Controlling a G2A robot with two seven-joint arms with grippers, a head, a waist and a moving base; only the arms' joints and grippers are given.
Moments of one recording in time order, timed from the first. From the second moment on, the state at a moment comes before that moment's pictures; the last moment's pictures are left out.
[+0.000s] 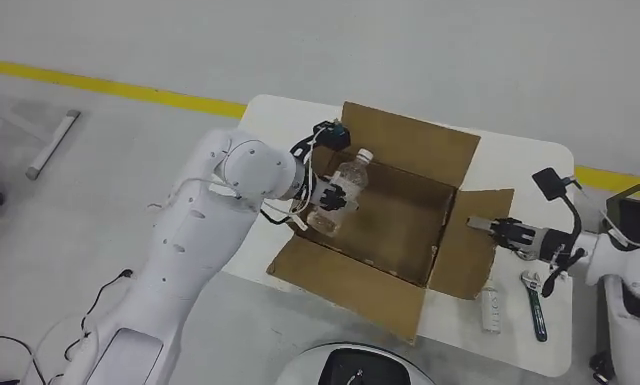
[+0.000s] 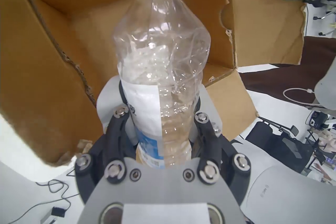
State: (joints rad) left arm 0.48 -1.40 -0.99 -1.40 0.57 -0.05 -1.45; right arm -1.36 -1.01 1.92 -1.91 -0.12 0.15 1.27
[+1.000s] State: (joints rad) left arm 0.41 -1.44 -0.82 -1.21 0.55 0.02 -1.37; right arm -1.65 -1.01 2.21 -2.25 -0.16 0.18 0.88
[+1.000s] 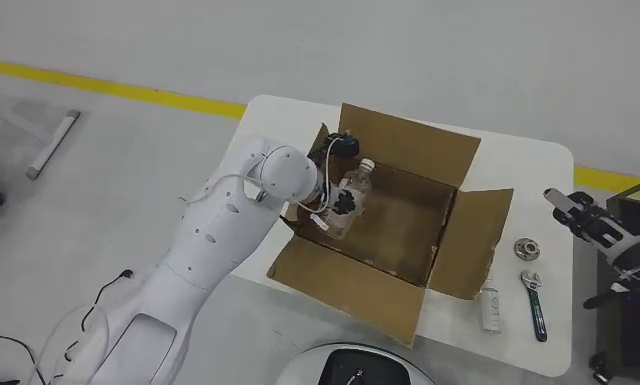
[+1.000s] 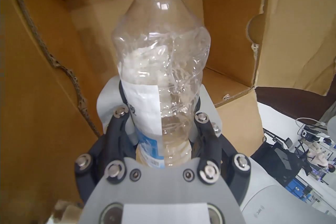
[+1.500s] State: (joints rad) left arm 0.29 -1.54 -0.65 -0.89 0.51 0.06 -1.27; right arm -1.75 -1.03 2.20 -2.35 -0.25 0.14 0.67
